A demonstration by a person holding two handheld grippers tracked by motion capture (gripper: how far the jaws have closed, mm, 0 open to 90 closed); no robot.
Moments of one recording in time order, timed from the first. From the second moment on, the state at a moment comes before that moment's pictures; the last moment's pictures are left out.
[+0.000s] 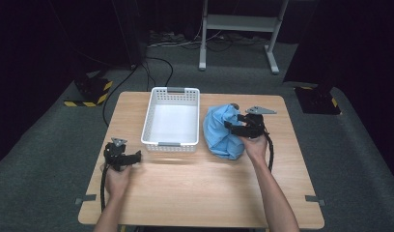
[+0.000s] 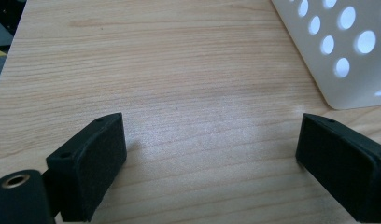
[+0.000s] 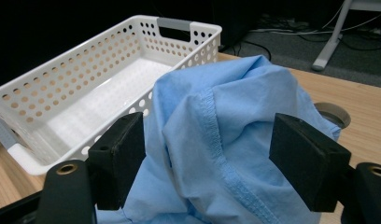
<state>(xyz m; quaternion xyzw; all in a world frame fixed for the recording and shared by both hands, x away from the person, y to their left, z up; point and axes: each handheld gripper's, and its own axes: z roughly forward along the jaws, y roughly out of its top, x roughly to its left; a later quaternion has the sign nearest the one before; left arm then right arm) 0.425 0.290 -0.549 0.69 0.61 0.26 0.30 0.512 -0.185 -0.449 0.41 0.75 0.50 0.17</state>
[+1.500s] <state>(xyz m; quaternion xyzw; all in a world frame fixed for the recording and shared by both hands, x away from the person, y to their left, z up) 0.425 0.290 -0.549 0.69 0.61 0.26 0.30 0.491 -0.224 -0.416 0.40 0.70 0.56 0.18</state>
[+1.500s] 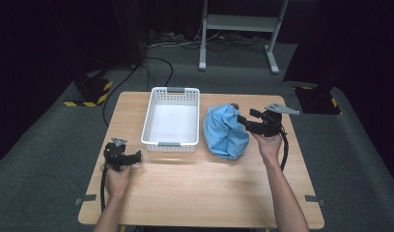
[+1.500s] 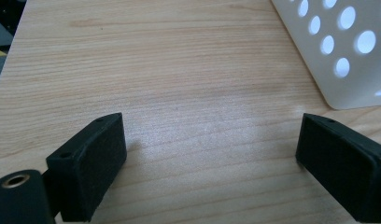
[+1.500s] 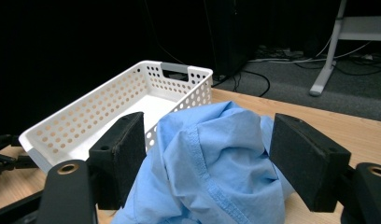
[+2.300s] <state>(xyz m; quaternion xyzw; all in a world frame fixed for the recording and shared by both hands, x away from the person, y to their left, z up) 0.425 0.290 -0.549 0.69 0.61 0.26 0.30 0.477 -0.254 -0.412 0.41 0.68 0.58 0.18</state>
